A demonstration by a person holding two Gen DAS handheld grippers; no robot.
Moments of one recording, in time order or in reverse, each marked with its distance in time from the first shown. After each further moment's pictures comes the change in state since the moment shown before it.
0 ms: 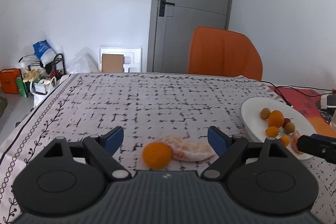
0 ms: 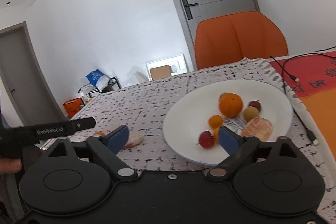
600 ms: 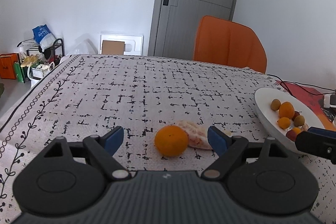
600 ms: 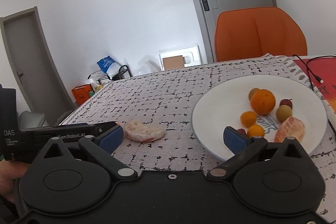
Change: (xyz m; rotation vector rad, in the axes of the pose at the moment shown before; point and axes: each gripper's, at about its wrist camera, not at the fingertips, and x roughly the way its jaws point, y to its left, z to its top) left arm 0.023 0.022 -0.018 -0.046 0.053 -0.020; right arm 0.026 0.033 -0.003 -0.066 0.058 0.054
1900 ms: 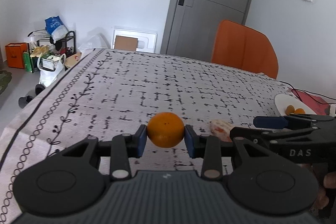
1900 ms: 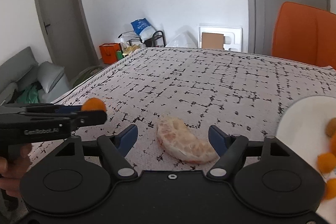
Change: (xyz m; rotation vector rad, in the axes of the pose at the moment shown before) left arm -0.017 0.055 0.004 -0.066 0.009 0.034; right arm 0.098 0.055 0.020 -0.231 0.188 0.155
